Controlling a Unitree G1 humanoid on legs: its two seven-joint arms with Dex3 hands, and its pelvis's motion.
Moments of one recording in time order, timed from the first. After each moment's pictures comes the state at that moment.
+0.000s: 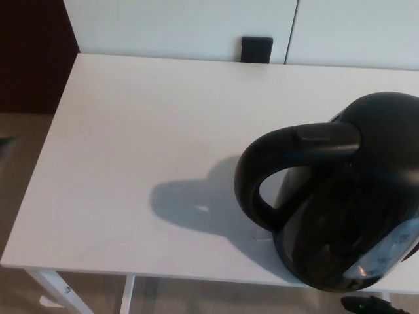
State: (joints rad) left_arm -0.10 0.55 0.21 -0.09 -0.29 -0.07 -0.25; right_arm 0.10 -0.27 0.03 0.76 -0.11 -0.23 0.12
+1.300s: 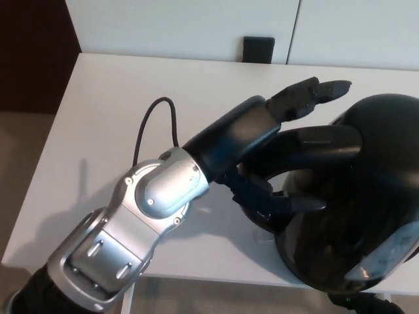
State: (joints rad) left_arm -0.47 0.33 -0.56 -0.37 0.05 0.45 -0.24; right_arm 0.10 -0.28 0.10 0.70 -0.17 -0.20 0.09
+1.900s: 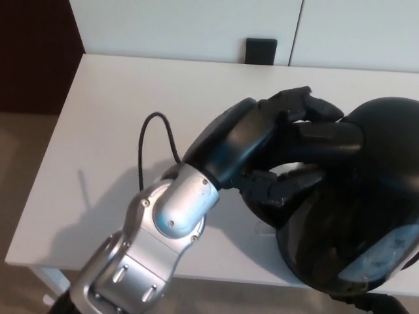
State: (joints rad) left_arm -0.36 0.19 -0.55 -0.36 0.23 0.49 -0.09; right_arm 0.08 -0.28 0.11 0.68 -0.19 -0.18 0.08
